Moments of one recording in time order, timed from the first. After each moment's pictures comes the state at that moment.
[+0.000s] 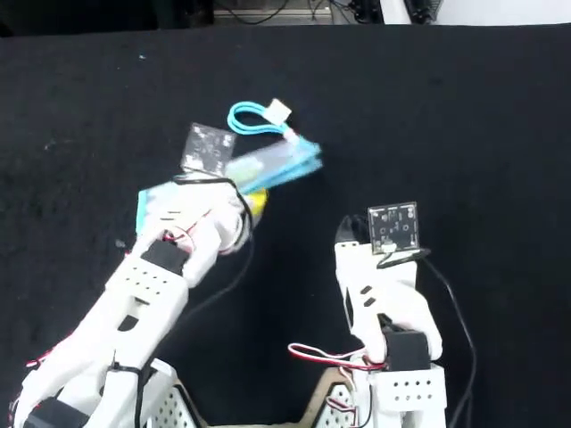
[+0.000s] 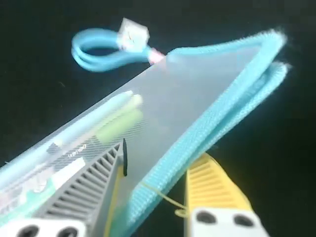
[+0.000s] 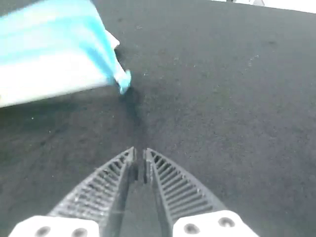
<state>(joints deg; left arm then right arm) 17.9 -37.4 60.0 21.3 3.4 -2.3 -98.6 92.6 45.4 5.3</state>
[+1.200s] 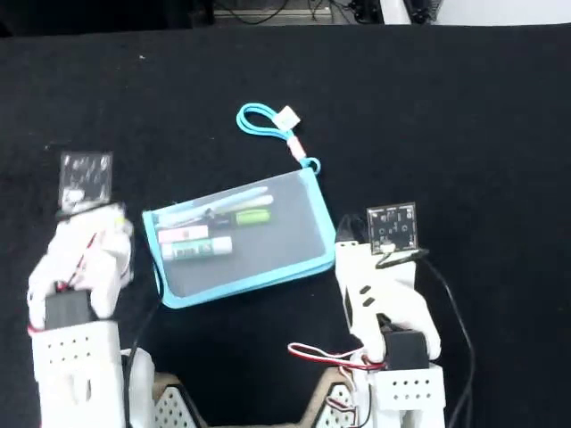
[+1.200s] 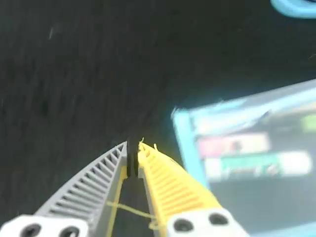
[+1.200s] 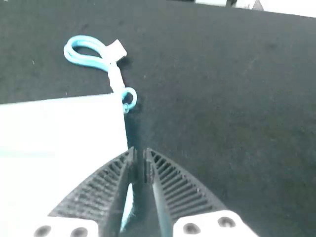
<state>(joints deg) -19.0 -73.0 69.4 54.8 -12.2 -2.2 -99.1 94.0 43.8 5.3</state>
